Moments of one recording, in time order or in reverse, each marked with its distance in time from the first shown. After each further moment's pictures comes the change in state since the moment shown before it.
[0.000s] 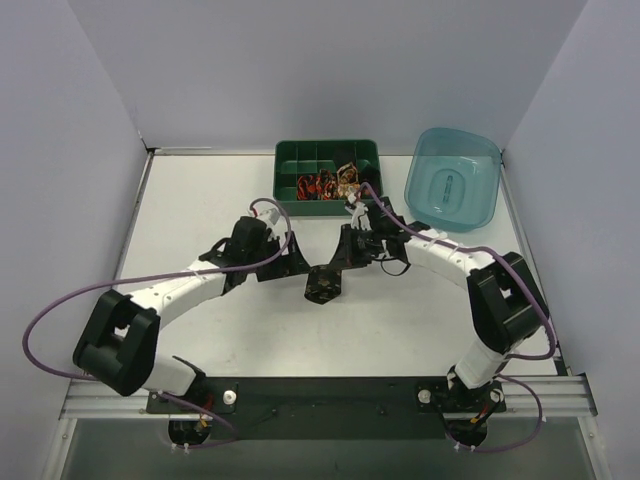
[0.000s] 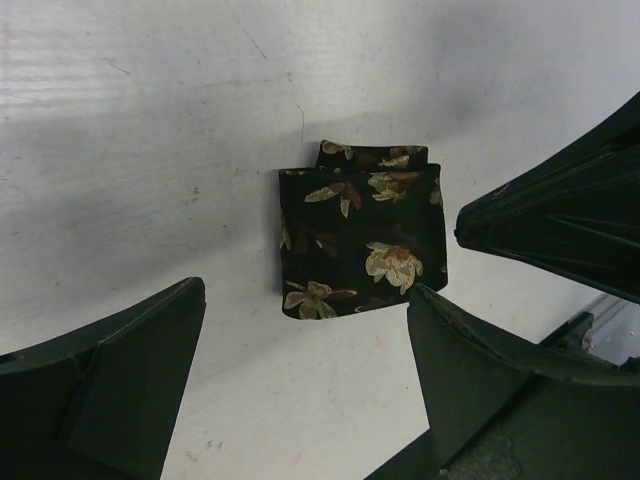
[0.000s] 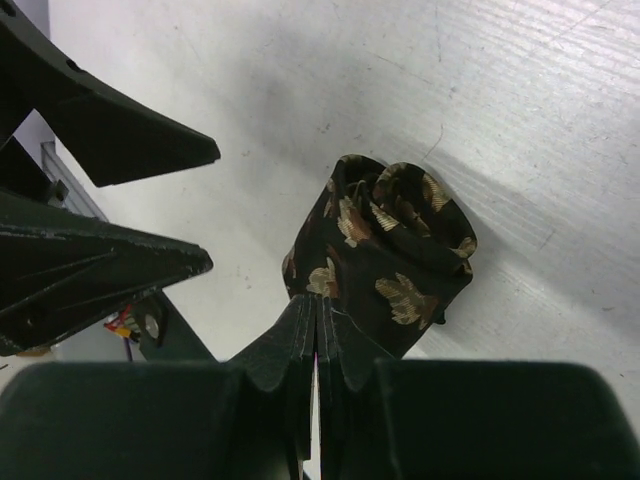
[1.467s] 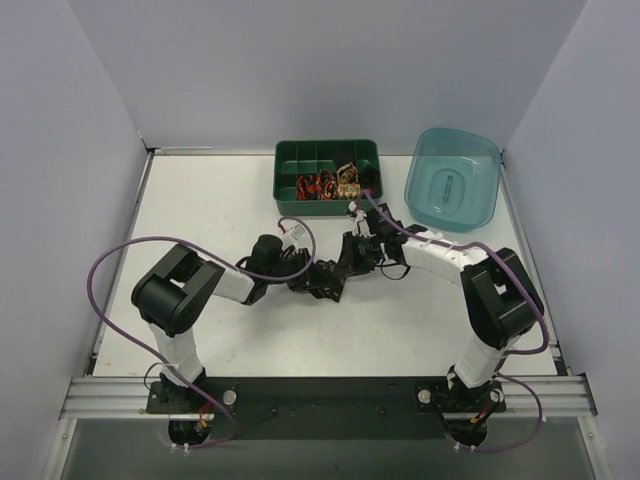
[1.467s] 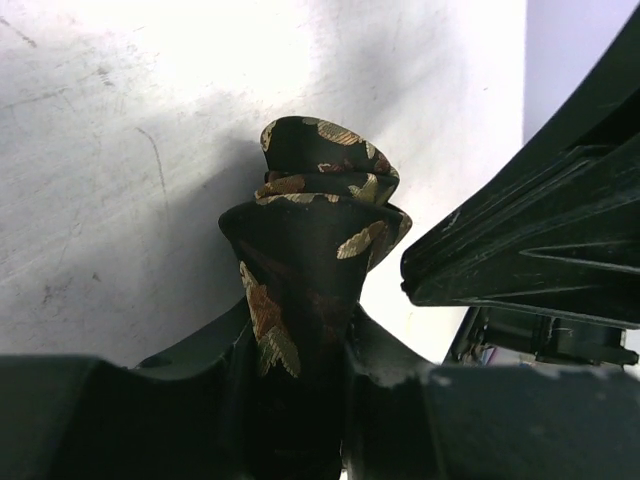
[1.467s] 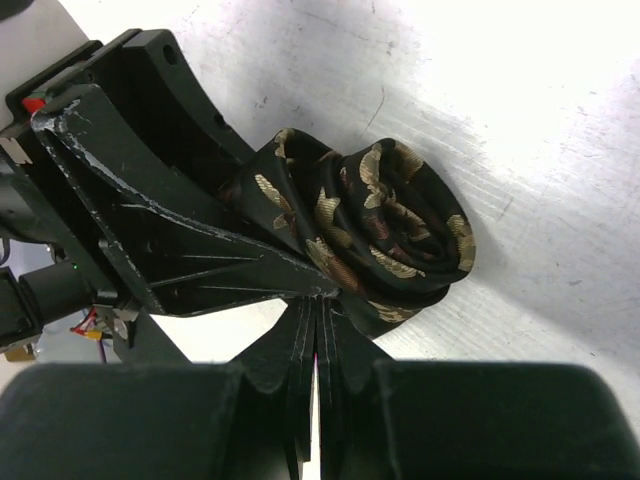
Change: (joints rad) left arm -0.047 0.446 -0.122 0.762 0.349 -0.191; right arm 0.005 0.043 -0.027 -0.029 0.049 -0.020
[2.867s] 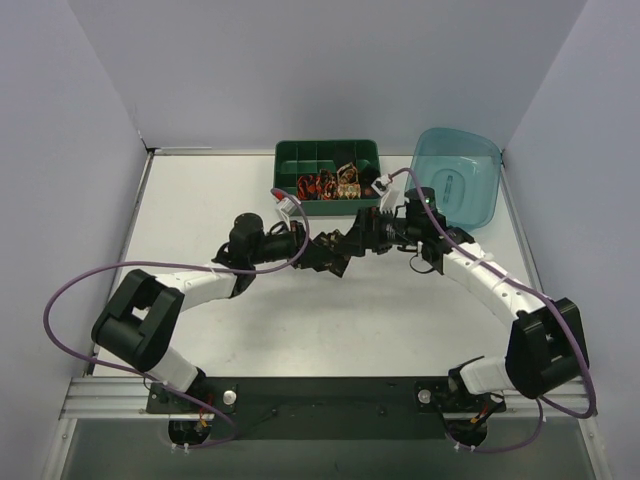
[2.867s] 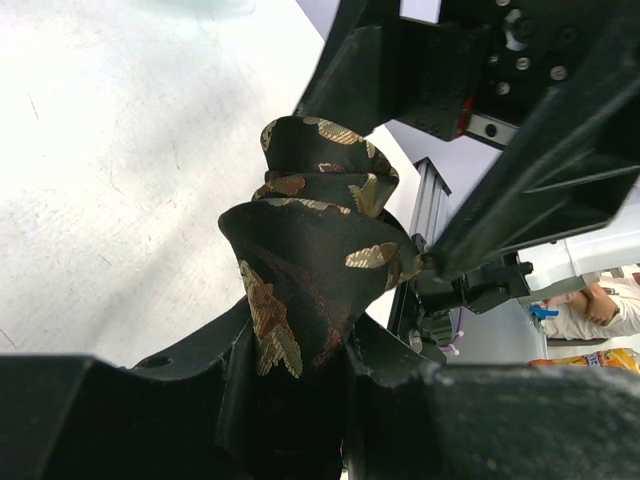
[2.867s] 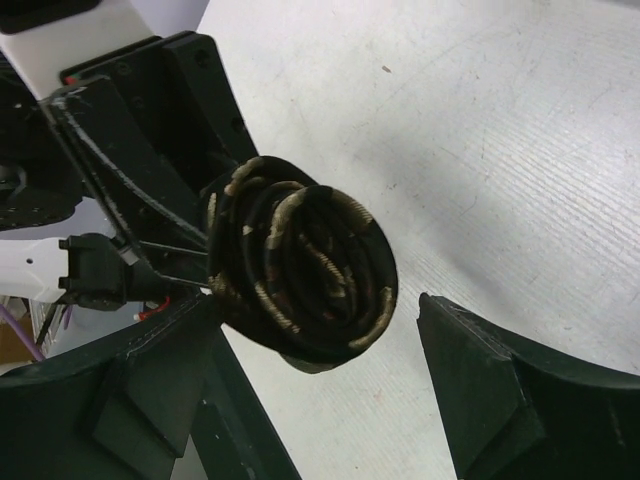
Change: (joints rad) left arm 0.045 -0.274 0.037 0.080 0.205 0.125; right arm -0.116 -0.312 -0.070 0.140 -0.190 -0.061
